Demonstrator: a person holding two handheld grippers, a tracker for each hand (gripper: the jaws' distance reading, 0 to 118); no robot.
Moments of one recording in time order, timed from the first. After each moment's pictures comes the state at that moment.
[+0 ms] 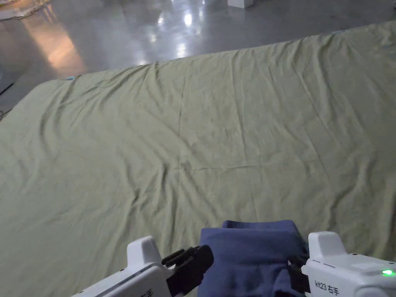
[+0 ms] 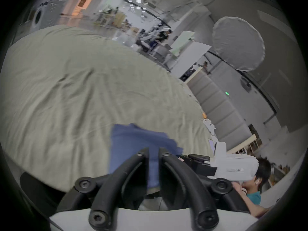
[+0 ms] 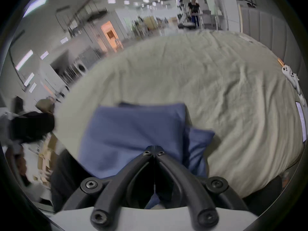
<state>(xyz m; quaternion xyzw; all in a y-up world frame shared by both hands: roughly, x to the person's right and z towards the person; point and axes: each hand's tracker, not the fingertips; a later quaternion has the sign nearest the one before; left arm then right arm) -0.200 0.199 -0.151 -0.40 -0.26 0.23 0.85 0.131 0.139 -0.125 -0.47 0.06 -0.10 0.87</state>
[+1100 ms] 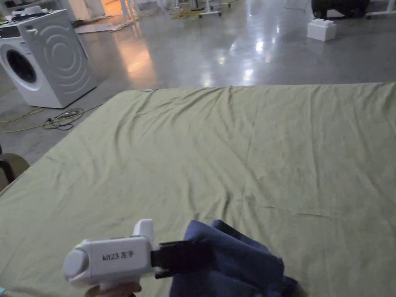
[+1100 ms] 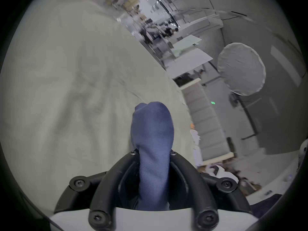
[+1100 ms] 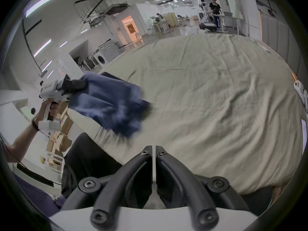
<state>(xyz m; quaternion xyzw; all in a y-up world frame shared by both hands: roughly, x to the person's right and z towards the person) -0.363 0.202 -0.280 -0.42 -0.29 0.31 0.80 0.163 0.193 -0.079 -0.43 0.17 -0.11 0.88</state>
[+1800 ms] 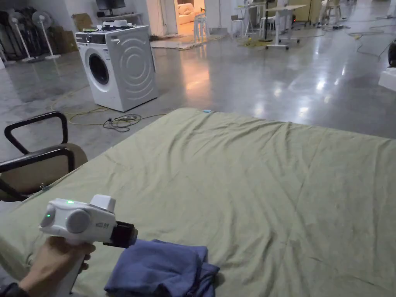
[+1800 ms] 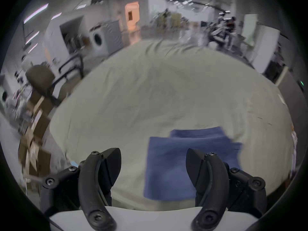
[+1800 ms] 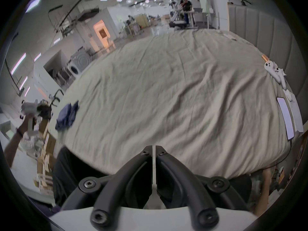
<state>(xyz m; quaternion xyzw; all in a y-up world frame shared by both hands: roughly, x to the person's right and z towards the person) -0.458 0.276 -0.273 -0.43 0.05 -0.01 0.90 0.226 0.196 -0.072 -0.42 0.03 -0.14 0.90</state>
